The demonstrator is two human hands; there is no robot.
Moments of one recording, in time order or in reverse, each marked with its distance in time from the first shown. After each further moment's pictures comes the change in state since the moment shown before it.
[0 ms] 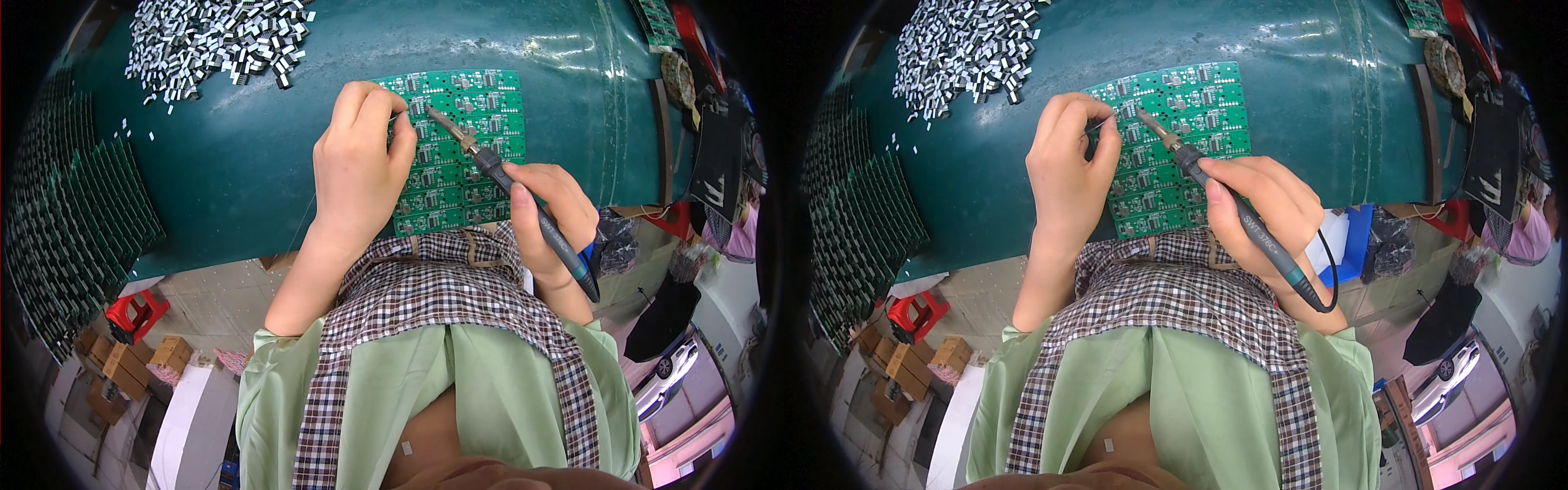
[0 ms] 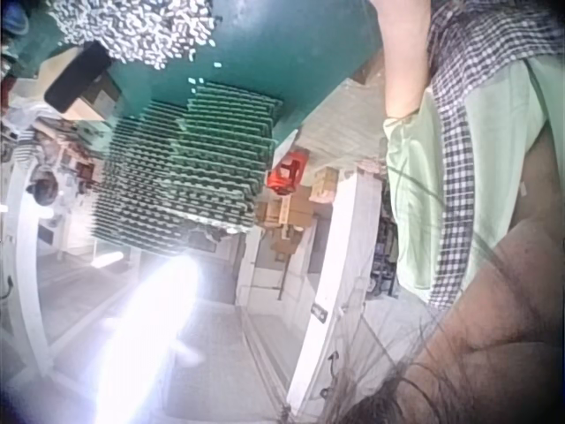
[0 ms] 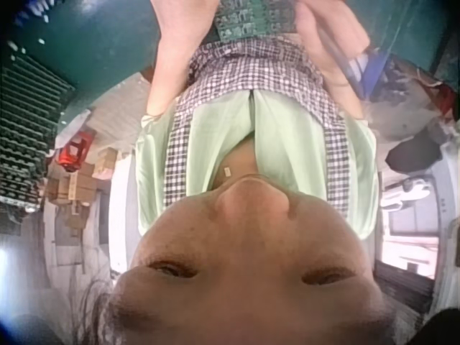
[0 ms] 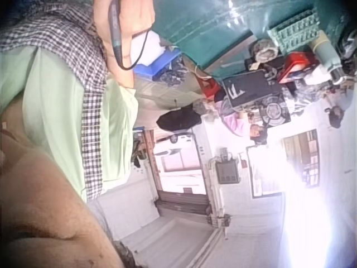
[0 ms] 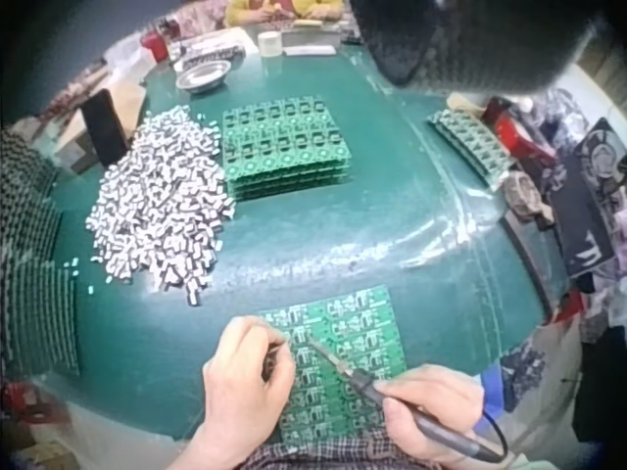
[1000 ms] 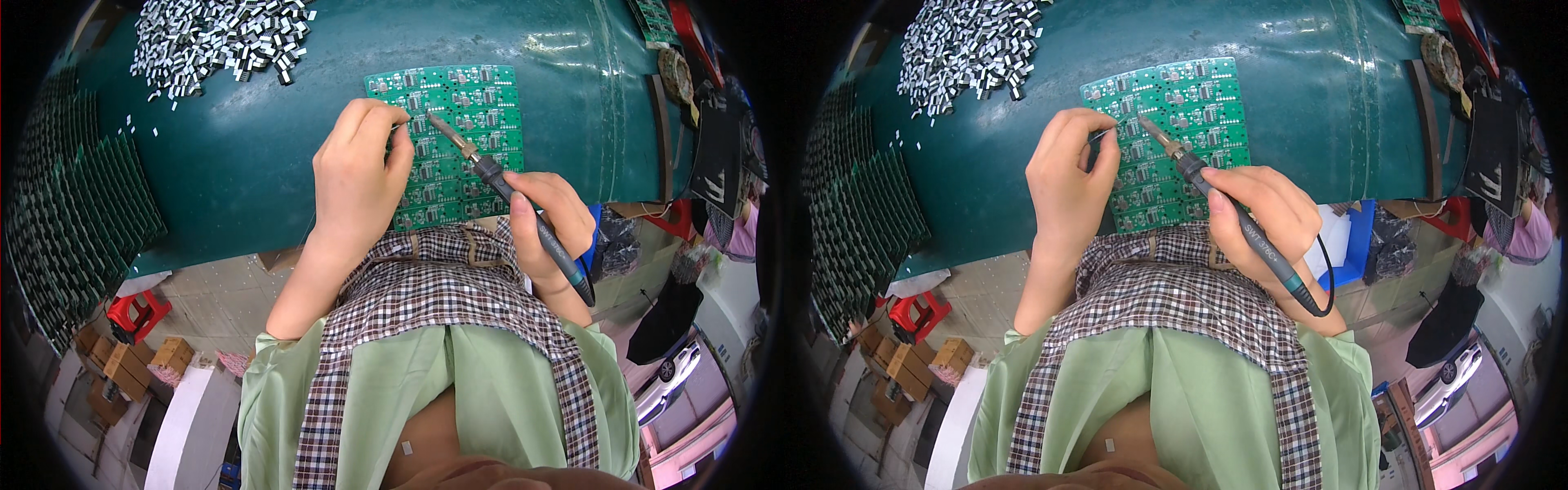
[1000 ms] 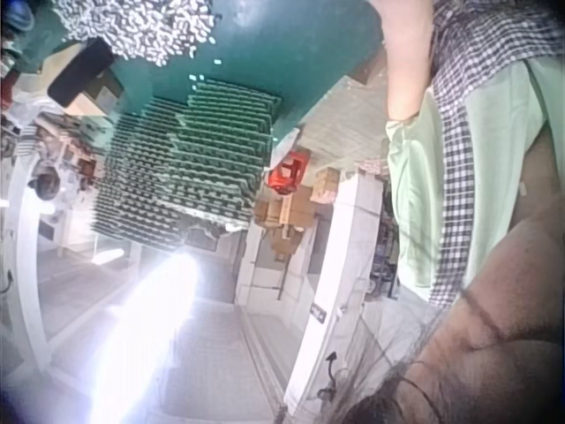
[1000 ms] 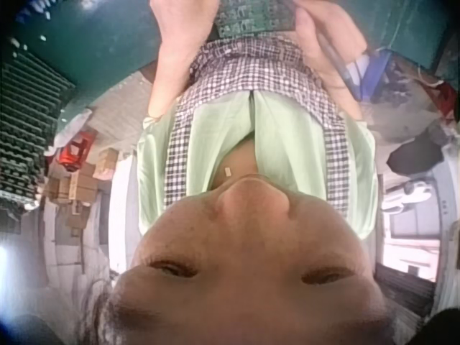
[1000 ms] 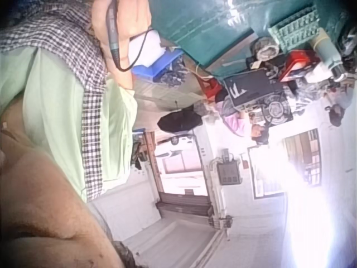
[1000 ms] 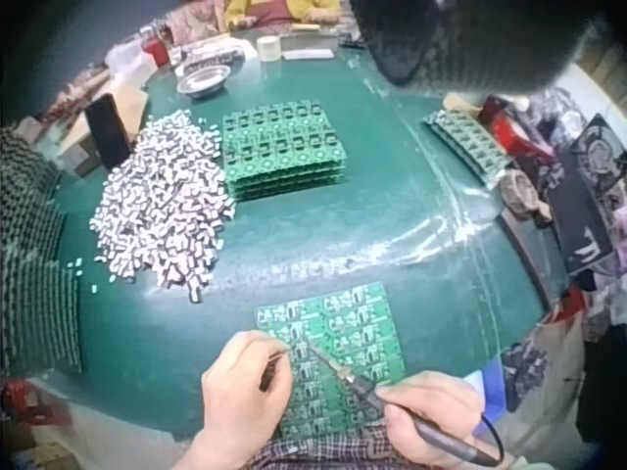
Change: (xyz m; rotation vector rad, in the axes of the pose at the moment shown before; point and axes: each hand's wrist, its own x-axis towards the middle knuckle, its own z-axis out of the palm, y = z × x) left_hand -0.010 0.004 -0.004 -0.014 0.006 0.010; right_hand -0.010 0.001 0.000 -0.031 0.036 -0.026
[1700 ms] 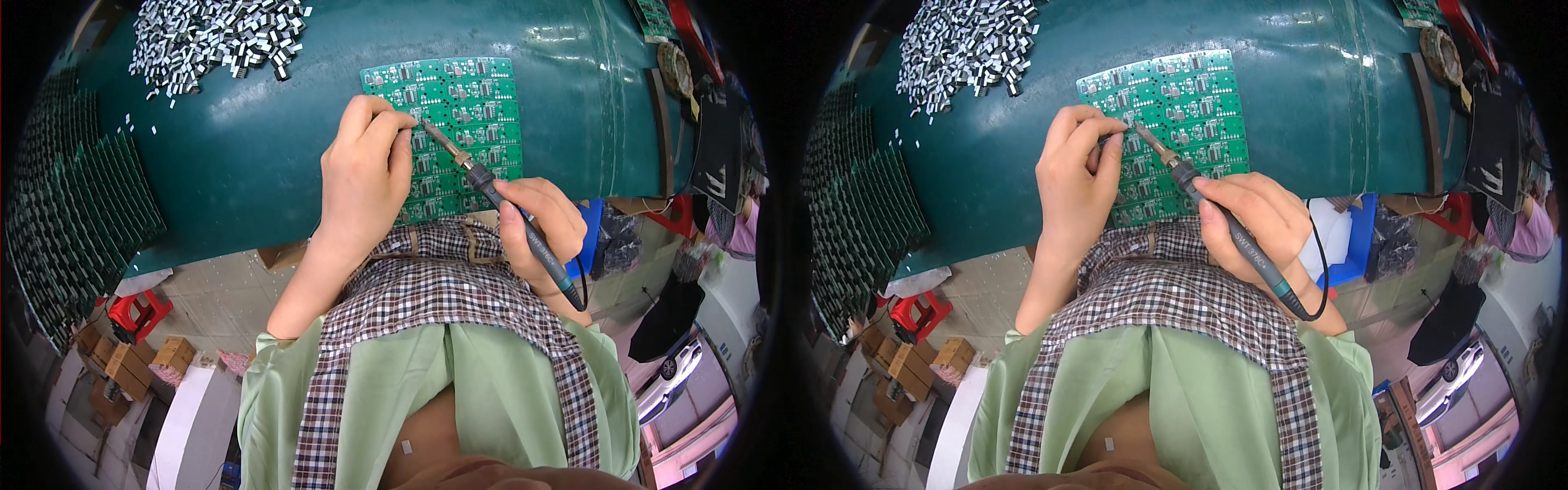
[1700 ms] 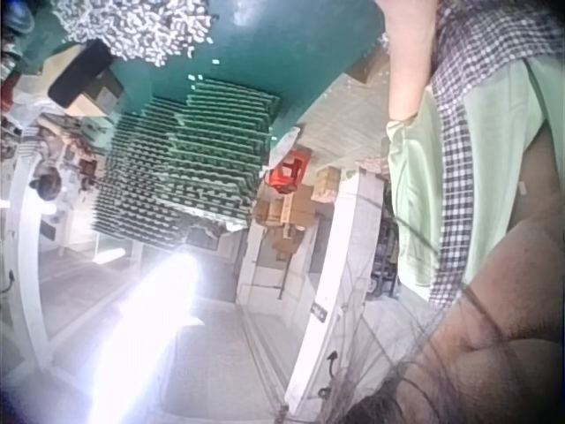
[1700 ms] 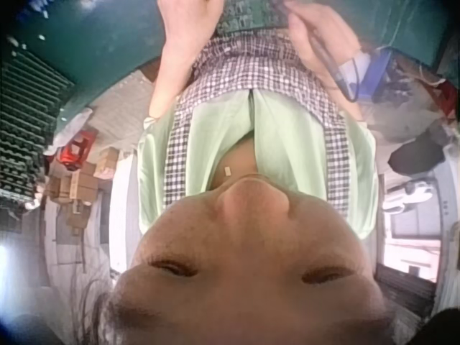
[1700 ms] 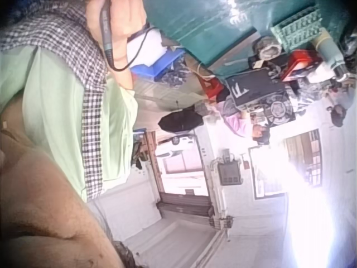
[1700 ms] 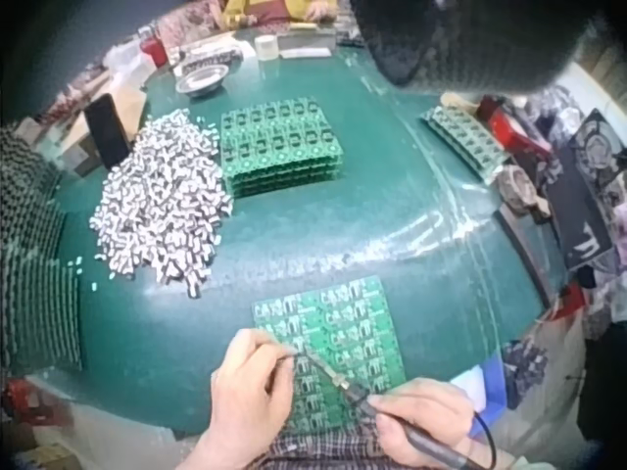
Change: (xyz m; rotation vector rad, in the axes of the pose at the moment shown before) left_hand -0.007 -0.005 0.005 -0.027 -0.055 -0.002; right_hand -0.010 0.001 0.004 0.018 -0.043 -0.010
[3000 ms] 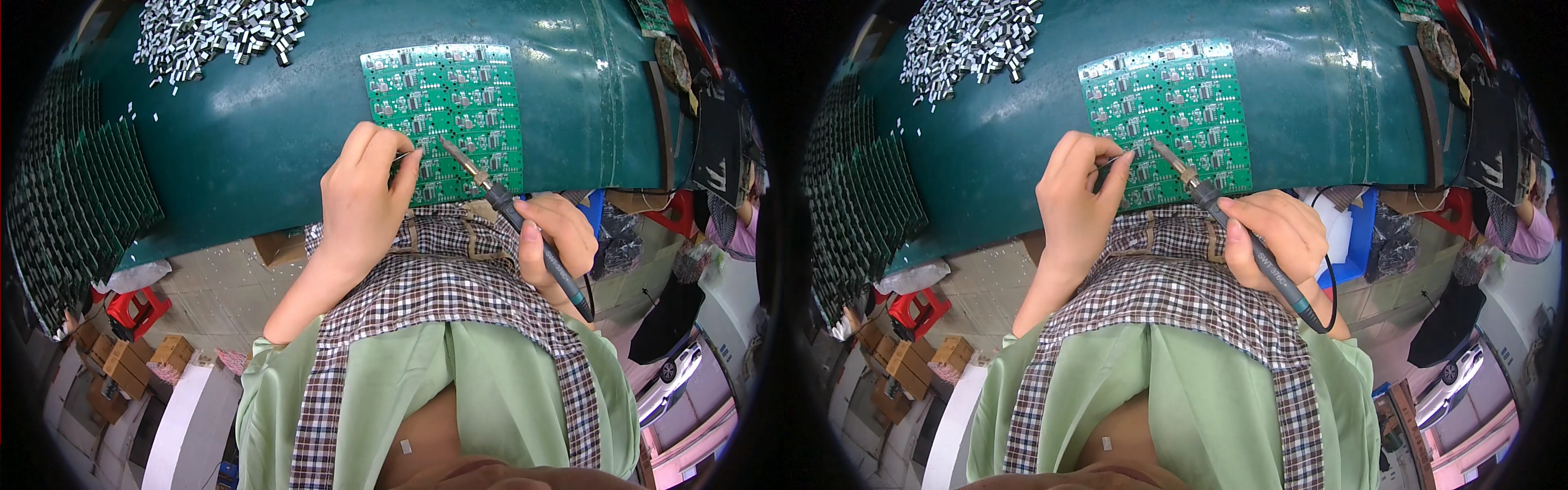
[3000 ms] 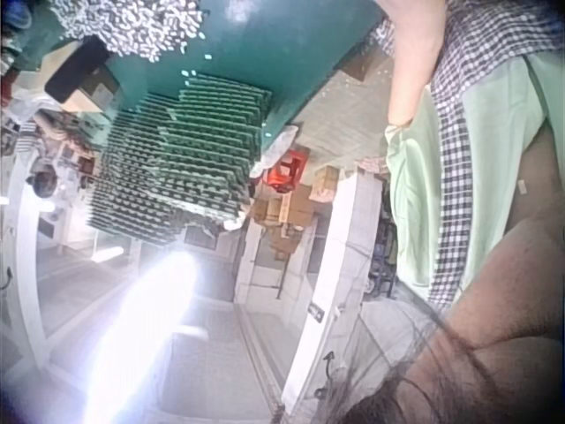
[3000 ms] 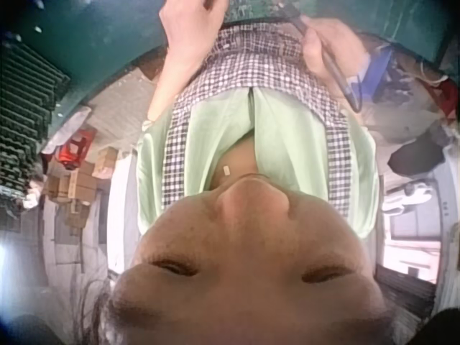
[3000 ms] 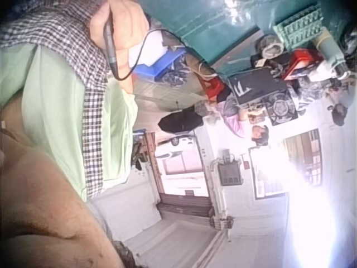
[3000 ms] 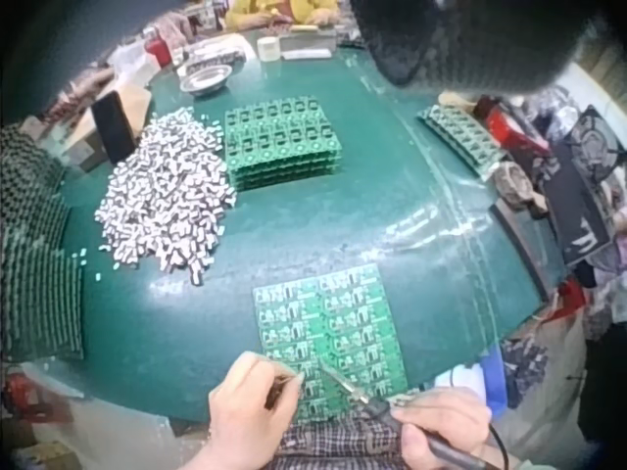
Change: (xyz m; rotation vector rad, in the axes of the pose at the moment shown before) left_hand -0.025 0.006 -0.004 0.015 -0.040 -0.037; right_hand -0.019 0.004 -0.011 -0.022 0.025 -0.090
